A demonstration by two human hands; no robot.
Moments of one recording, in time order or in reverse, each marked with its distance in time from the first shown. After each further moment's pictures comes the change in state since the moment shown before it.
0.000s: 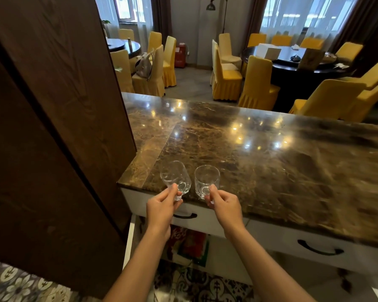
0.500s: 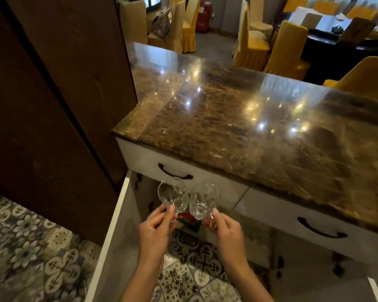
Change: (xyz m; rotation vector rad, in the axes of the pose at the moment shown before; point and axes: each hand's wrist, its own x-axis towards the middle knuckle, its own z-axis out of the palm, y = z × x) left_hand -0.097 -0.132 -0.045 0.022 0.115 -0.002; right_hand -0.084 0.127 -0.030 -0.005 -0.134 0.065
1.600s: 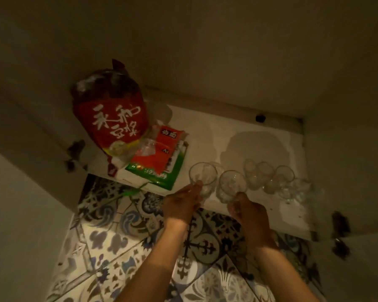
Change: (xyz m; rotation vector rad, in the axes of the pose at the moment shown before) left_hand 0.225 -0.611 0.099 0.191 -0.091 -0.293; right_hand 0.237 0.622 -0.040 -0.029 0.136 0.350
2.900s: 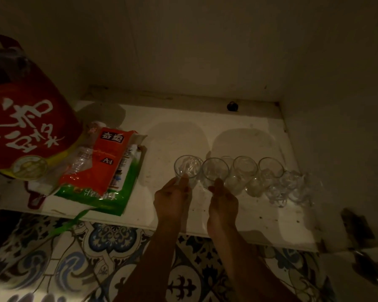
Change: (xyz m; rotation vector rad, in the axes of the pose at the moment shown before) left_hand 0.147 -0.087 0.106 0.110 0.035 0.213; right_hand 0.167 0.064 0.053 0.584 0.333 0.055
